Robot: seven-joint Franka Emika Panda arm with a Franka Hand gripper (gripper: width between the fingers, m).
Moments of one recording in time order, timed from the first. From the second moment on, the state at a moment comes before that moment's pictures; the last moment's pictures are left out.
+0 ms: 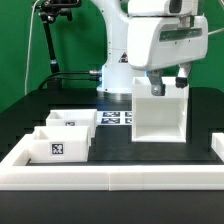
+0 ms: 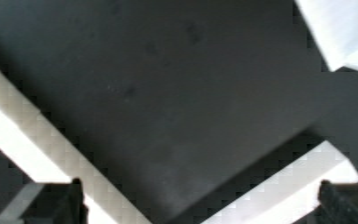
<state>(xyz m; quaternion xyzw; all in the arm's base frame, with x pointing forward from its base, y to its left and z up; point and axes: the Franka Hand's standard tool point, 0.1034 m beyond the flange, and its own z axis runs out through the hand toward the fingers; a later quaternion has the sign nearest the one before) 0.544 0.053 0.127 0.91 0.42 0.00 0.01</state>
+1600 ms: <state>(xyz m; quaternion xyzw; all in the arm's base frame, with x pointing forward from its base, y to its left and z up) 0.459 0.088 0.132 1.00 0.06 -0.01 0.02</state>
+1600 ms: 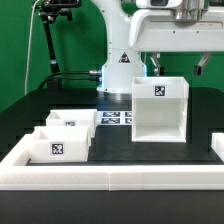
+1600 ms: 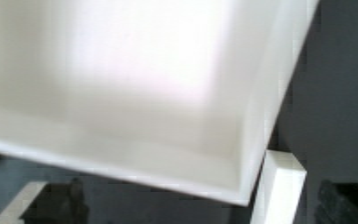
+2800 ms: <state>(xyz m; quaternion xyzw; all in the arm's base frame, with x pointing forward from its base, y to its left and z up) 0.439 0.099 0.102 1.00 0.01 -0.05 -0.01</state>
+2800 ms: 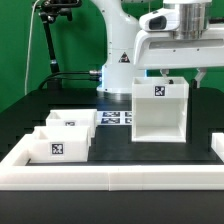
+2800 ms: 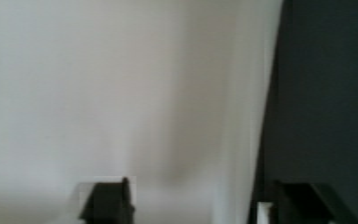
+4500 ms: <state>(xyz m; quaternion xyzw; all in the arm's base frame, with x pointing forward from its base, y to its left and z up) 0.537 0.083 0.103 1.00 0.03 -0.01 -0.02</state>
